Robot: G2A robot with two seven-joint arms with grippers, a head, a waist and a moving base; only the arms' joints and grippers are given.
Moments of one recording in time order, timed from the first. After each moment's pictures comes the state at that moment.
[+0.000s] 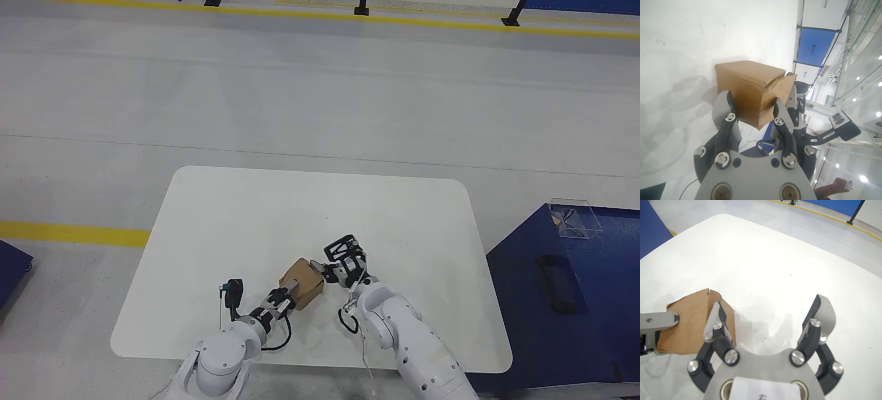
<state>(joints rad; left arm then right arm) 1.42 -1.40 -1.21 -1.60 0.01 0.36 -0.26 -1.13 -1.41 1.06 -1.27 -1.38 -0.08 0.13</state>
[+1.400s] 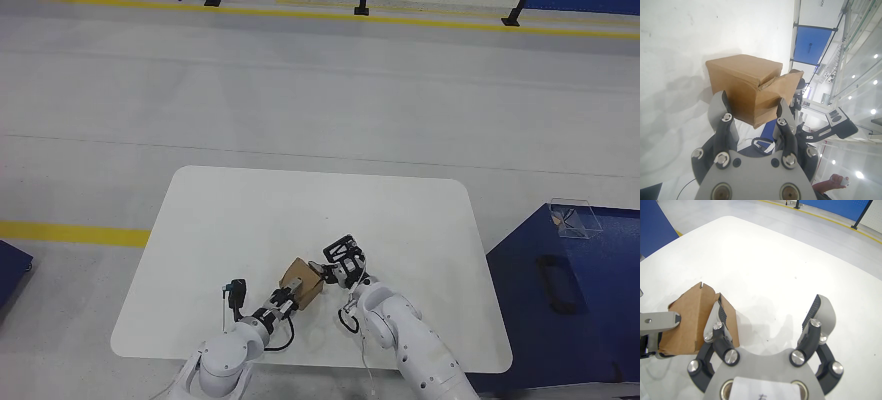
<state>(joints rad) 1.42 -1.39 -1.19 -1.60 -0.02 0.34 -0.24 -1.13 -1.41 1.06 -1.24 -1.39 -0.12 0.08</state>
